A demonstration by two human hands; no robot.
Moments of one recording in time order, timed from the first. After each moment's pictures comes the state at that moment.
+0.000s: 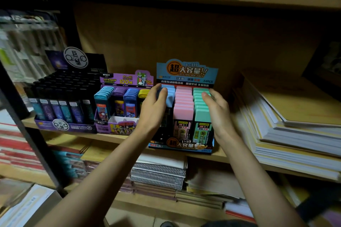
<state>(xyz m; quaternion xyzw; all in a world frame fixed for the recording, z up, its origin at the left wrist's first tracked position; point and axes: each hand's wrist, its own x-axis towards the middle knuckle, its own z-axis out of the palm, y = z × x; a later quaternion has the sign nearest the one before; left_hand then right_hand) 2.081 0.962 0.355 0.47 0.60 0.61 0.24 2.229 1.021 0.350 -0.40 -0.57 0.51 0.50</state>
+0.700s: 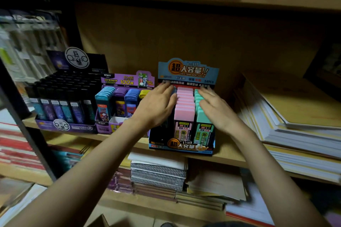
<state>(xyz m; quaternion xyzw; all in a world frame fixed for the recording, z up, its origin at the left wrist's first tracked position) 2.058 0.977 0.362 0.71 0.64 0.28 -0.07 2.240 1.029 0.369 -0.42 -0.84 0.21 0.26</state>
